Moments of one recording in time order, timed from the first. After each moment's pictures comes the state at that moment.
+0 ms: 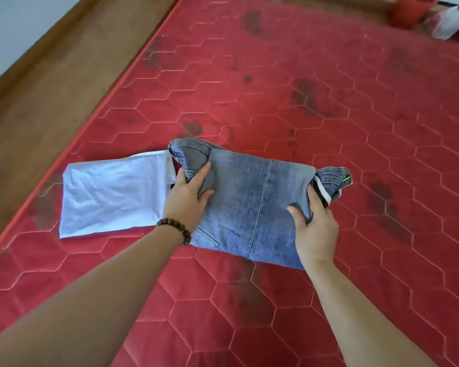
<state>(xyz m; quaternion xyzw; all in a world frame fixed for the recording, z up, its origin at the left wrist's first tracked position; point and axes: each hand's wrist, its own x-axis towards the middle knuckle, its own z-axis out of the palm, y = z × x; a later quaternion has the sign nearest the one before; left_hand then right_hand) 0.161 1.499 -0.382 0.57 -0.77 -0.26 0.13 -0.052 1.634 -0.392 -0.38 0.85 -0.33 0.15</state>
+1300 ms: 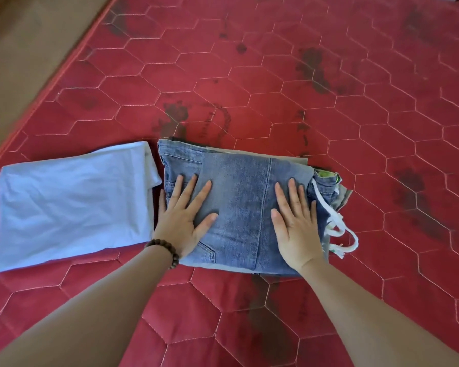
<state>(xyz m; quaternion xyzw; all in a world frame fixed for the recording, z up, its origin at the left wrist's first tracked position) 0.184 1.472 -0.524 0.47 -0.86 -0.21 0.00 -0.044 1.591 -0.513 -0.54 0.81 -0.13 0.18</state>
